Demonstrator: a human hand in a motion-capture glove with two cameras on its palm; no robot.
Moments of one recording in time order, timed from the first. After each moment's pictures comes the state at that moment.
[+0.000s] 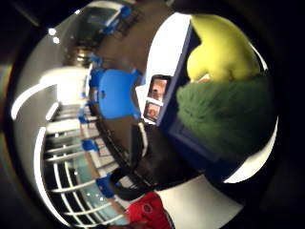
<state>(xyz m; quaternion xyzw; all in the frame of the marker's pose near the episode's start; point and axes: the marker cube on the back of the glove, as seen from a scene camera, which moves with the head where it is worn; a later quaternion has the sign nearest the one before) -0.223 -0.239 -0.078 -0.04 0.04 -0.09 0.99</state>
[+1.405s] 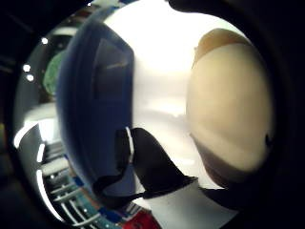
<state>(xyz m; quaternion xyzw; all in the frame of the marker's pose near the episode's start) 0.026 -0.292 0.001 -0.04 0.13 0.10 0.99</state>
